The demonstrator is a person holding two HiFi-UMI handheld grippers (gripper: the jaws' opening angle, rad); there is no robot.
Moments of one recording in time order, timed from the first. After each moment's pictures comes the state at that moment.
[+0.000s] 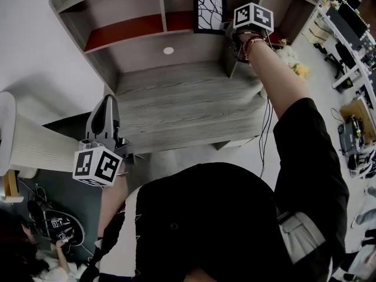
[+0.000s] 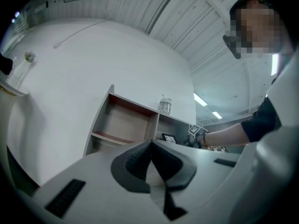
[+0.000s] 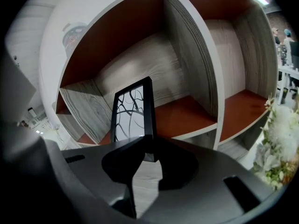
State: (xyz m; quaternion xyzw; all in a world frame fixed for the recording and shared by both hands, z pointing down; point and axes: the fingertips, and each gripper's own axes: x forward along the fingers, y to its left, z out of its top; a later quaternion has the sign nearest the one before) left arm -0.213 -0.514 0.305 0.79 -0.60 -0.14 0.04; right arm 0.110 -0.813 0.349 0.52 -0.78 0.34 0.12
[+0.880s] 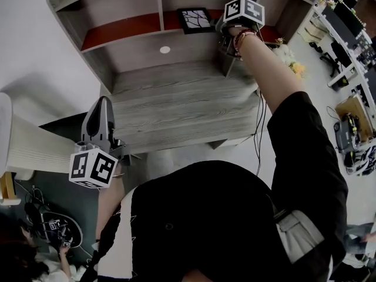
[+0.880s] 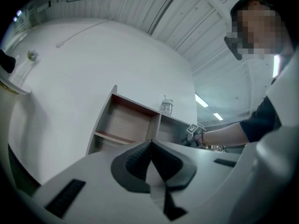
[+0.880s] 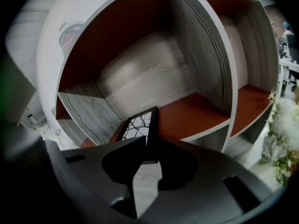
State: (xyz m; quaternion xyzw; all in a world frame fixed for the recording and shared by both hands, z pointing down) left arm -0.219 -0.510 0.307 0.78 -0.60 -0.15 0.05; right arm 0.090 -0.816 0.343 0.51 -0.77 0.37 0.11
